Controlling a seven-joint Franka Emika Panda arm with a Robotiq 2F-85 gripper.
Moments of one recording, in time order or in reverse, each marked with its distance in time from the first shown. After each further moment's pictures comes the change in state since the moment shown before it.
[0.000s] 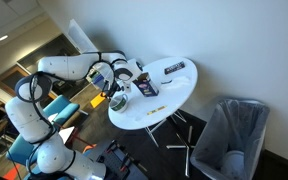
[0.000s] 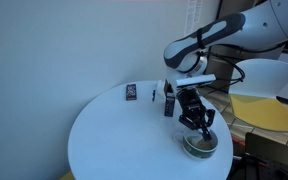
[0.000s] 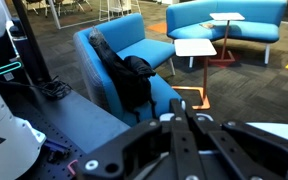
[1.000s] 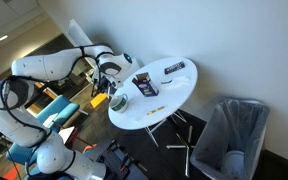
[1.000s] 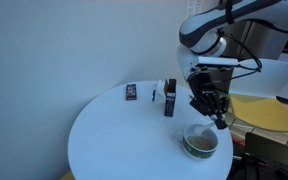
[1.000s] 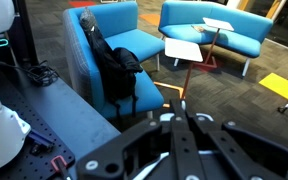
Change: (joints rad) arm -0.020 -0.217 -0.005 -0.092 0.000 -0.006 -0.115
